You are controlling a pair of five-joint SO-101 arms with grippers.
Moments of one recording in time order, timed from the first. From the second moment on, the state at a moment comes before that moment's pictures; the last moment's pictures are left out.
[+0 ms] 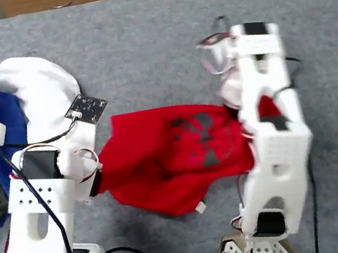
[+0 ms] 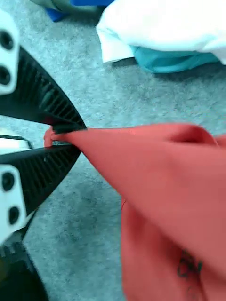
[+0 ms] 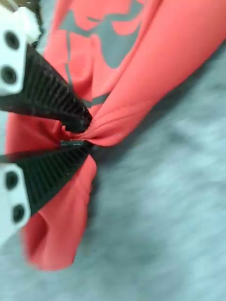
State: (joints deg) left arm 5.0 -42.5 38.1 91.6 -25.5; right arm 8.2 33.9 -22.7 100.7 30.5
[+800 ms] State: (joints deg) left arm 16.5 -33.3 35.8 85.9 -22.3; right arm 22.3 -59.6 53.3 99.1 69.5
